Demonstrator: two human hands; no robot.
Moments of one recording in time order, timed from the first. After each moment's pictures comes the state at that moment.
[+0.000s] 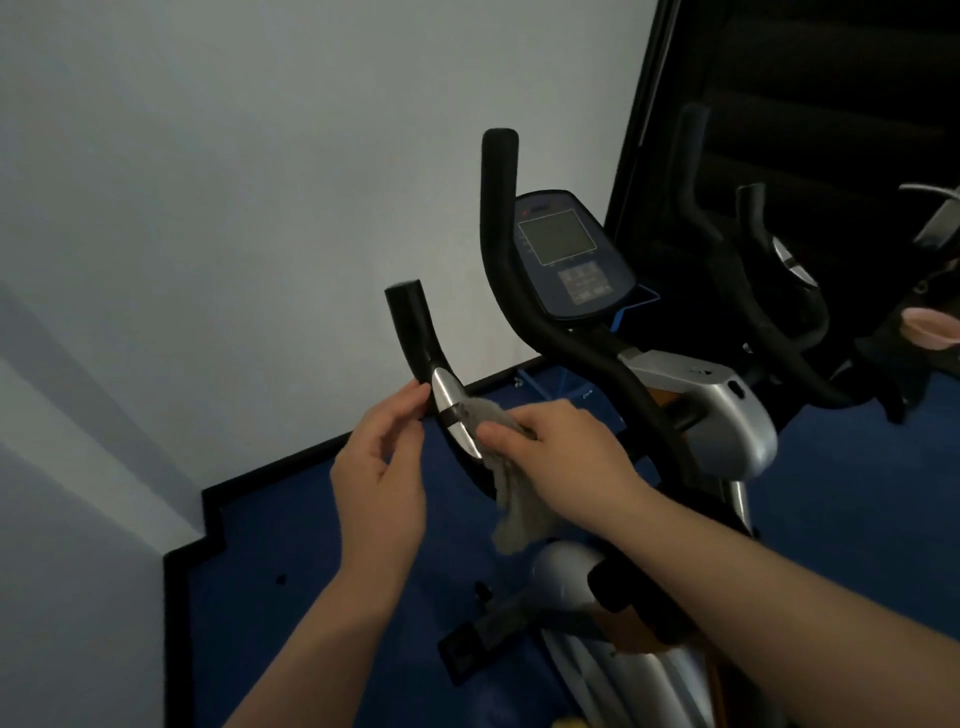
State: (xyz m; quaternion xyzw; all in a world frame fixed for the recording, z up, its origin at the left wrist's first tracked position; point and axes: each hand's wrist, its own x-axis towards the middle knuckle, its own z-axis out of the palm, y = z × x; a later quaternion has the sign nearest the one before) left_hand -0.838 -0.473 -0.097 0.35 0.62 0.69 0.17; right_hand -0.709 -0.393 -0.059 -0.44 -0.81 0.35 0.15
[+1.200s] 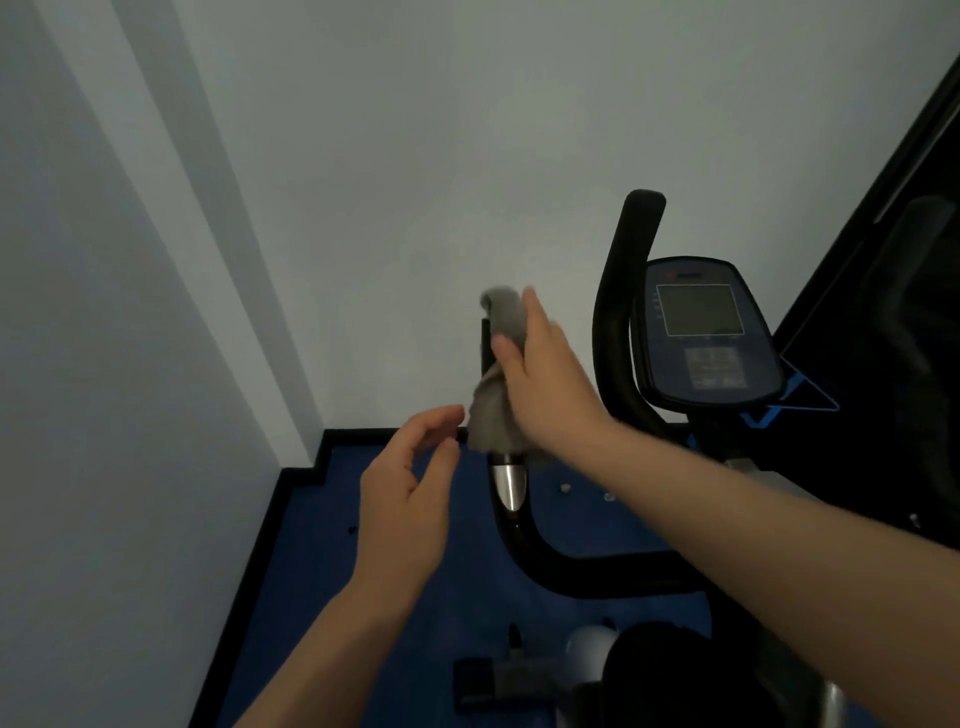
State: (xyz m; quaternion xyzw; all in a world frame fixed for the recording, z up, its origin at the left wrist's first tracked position) left_hand -0.821 -0.475 -0.087 0.26 0.69 0.67 0.06; right_hand -0.800 -0.327 -0.031 -0.22 -0.87 0.38 0.22
